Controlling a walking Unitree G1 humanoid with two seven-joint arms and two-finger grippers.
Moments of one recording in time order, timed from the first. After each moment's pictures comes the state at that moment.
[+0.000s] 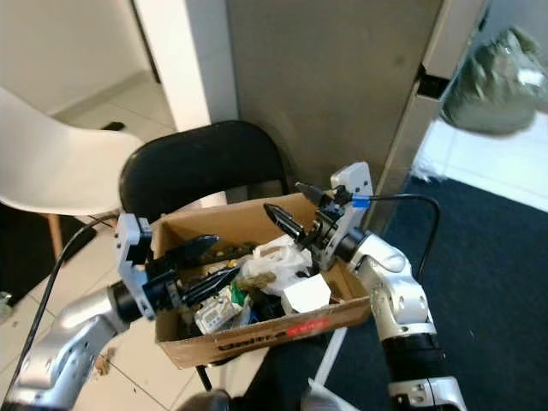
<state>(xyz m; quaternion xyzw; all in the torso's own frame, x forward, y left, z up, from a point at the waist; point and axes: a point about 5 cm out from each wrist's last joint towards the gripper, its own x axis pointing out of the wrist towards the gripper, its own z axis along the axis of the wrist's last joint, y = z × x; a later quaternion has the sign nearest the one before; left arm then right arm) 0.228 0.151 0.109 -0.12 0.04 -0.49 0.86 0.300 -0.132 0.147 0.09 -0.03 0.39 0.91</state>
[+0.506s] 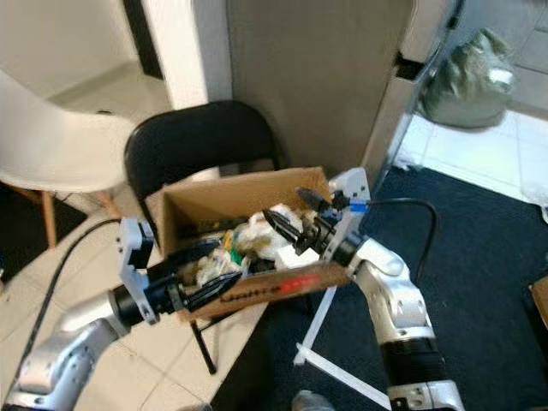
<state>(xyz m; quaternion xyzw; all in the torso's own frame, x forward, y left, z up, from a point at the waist) 0.228 0.149 0.112 -0.12 0.04 -0.49 0.86 0.300 -0.131 0.146 0.09 -0.03 0.39 0.92</state>
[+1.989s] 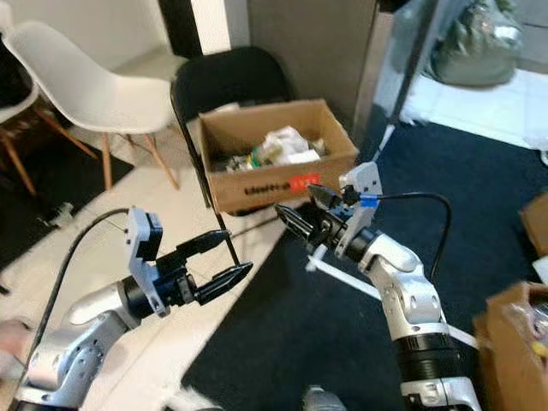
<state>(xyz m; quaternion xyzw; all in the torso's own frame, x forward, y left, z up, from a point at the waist) 0.229 0.143 0.124 -0.11 0.03 -0.50 0.86 0.301 -0.136 0.143 0.08 -0.02 0.38 0.92</state>
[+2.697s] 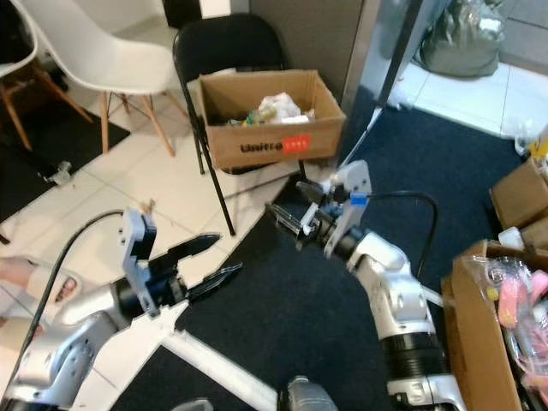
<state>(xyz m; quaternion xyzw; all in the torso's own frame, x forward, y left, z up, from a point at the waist) 0.230 0.148 0.113 -0.11 0.04 -0.49 0.86 0.301 -0.133 0.143 0.08 -0.02 0.38 0.92</state>
